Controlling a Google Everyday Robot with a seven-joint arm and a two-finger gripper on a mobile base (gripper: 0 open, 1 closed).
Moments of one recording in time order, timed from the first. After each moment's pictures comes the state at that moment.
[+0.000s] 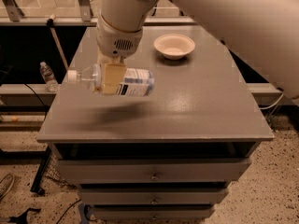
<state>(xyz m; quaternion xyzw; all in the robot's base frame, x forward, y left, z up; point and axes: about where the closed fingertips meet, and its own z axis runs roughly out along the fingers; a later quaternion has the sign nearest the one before) 0.522 0.096 0.931 -0.79 0.58 0.07 0.18</state>
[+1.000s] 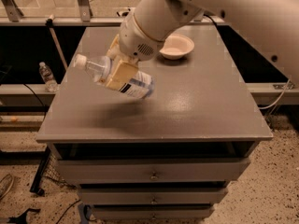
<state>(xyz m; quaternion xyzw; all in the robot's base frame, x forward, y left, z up) 0.532 0.086 0.938 -0.74 0.59 0.15 0.30</state>
